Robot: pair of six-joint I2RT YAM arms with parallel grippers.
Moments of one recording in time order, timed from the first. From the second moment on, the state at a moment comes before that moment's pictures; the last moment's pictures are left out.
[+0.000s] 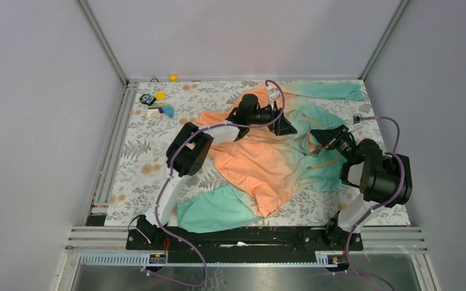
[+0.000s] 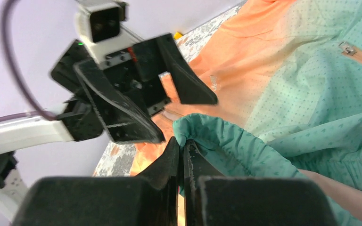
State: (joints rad) left arm -0.67 2.46 1.77 0.61 0.90 -0.56; right arm -0.33 1.71 0.40 1.40 -0.97 0.91
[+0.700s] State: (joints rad) left arm -0.93 2.14 1.42 0.70 0.23 0.04; right arm -0.33 1.68 0.39 1.40 -0.91 0.95
